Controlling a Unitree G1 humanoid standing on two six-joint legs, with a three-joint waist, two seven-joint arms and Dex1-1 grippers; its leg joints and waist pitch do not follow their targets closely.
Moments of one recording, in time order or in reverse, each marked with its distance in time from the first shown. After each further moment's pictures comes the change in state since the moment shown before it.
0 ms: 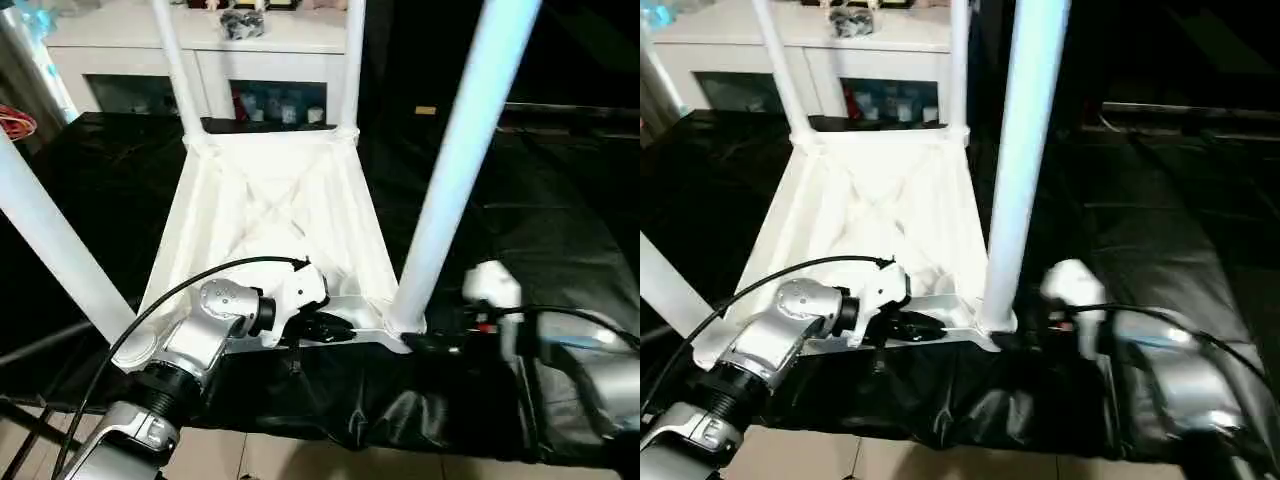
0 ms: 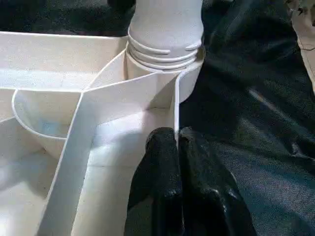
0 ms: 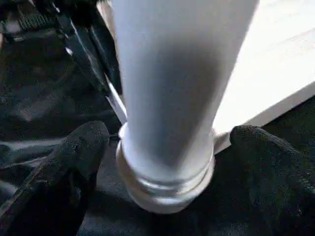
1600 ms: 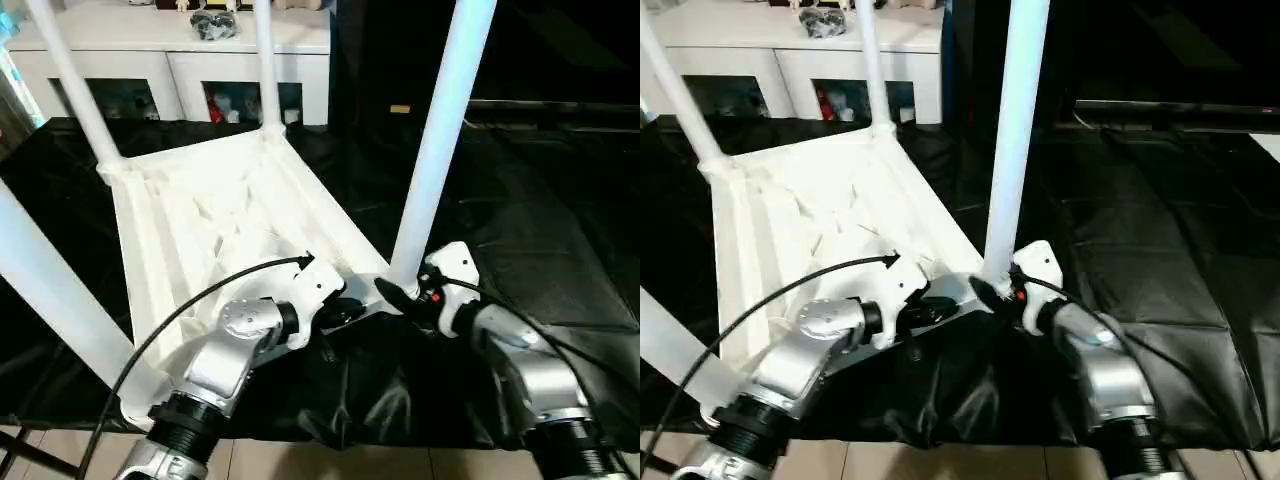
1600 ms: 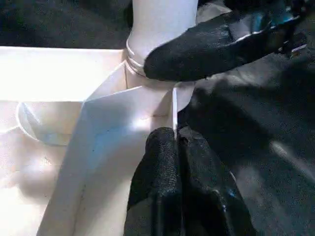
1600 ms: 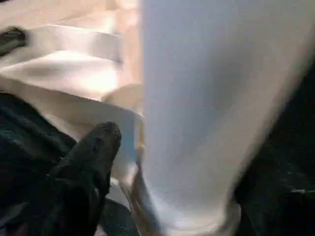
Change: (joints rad) left arm 0.115 -0.105 0.046 -0.190 0.045 0.176 0.282; right arm -0.034 0.238 -0.038 0.003 -0.063 0.051 -0.346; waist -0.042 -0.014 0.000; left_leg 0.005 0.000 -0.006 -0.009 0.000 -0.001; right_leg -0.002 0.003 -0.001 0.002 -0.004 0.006
